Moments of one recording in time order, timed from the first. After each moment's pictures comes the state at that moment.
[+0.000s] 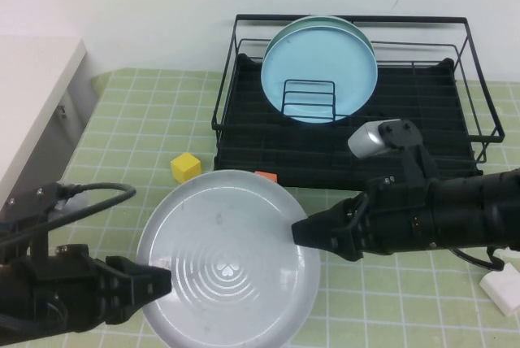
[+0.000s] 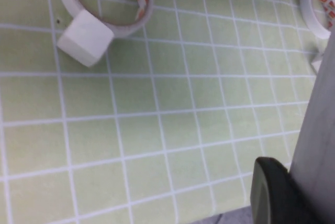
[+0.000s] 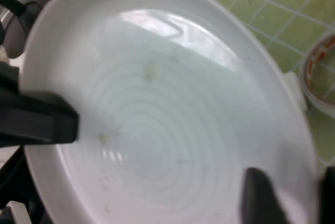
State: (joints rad) right arm 0.46 1.62 -0.84 1.58 0.66 -1.37; left arm -0.20 1.09 -0.53 -1.10 0.65 0.70
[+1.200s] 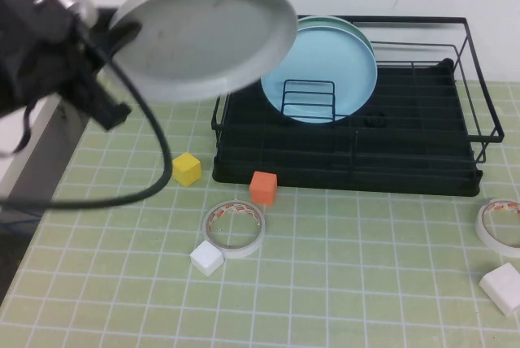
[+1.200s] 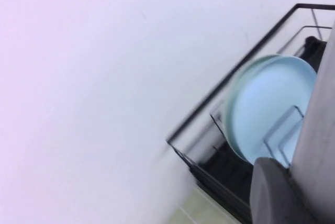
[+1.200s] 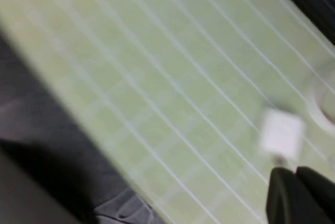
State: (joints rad) right arm 0.47 0.83 -0.87 0.01 1.08 -0.30; left arm -0.20 1.22 -1.00 -1.48 0.40 2.09
